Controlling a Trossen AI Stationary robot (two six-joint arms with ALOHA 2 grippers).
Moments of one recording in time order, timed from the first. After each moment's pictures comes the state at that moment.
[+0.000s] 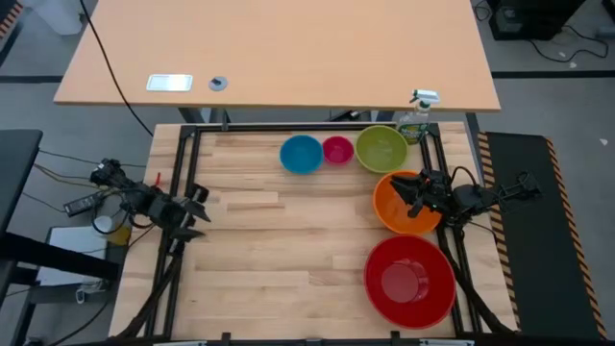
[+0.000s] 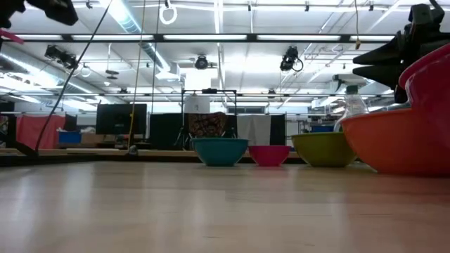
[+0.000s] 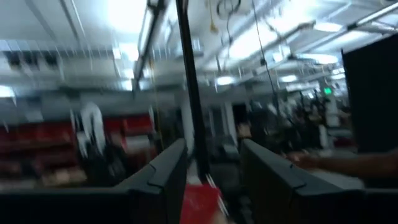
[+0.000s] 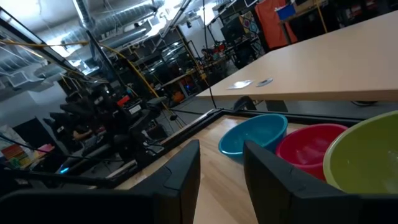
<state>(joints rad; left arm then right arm) -0.58 0.01 0.06 0.44 -0.15 0.23 0.29 0.01 0.01 0.10 0.76 0.42</state>
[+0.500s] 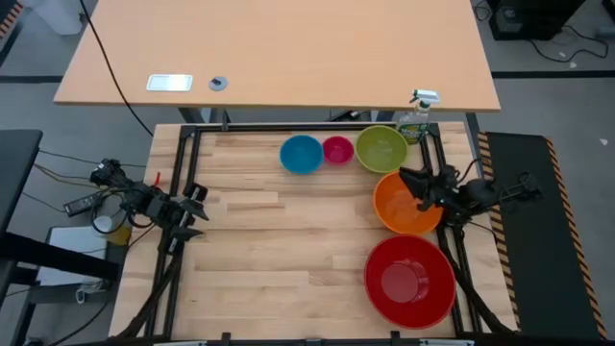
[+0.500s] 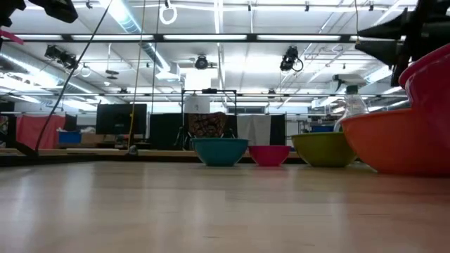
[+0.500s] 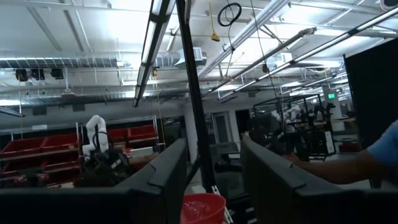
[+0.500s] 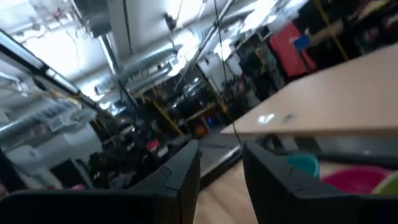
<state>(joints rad) -0.58 0.01 0.06 0.46 -0.15 0.24 0.27 0.01 0.04 0.31 0.72 0.35</state>
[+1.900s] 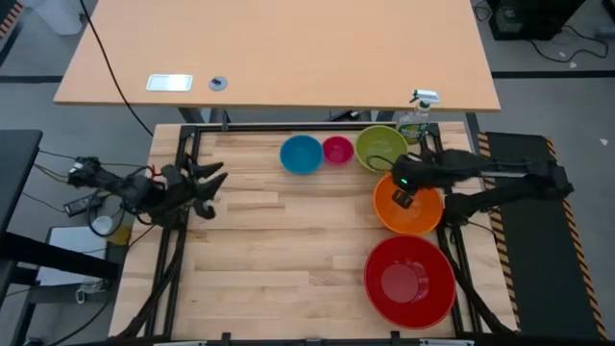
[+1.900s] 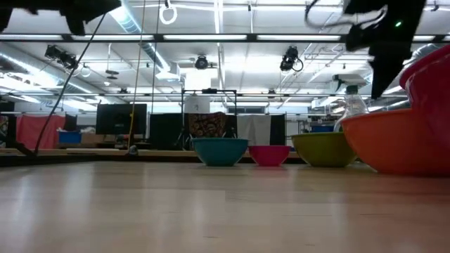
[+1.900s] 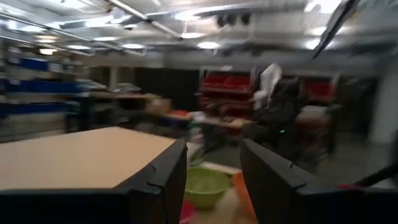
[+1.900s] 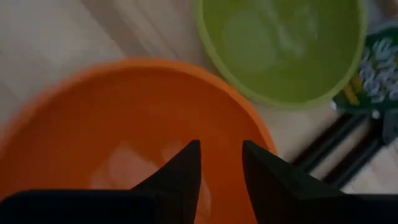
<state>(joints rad) -0.41 0.36 0.31 0.46 -0.85 0.20 -0.15 1.05 0.92 -1.24 0.36 0.42</state>
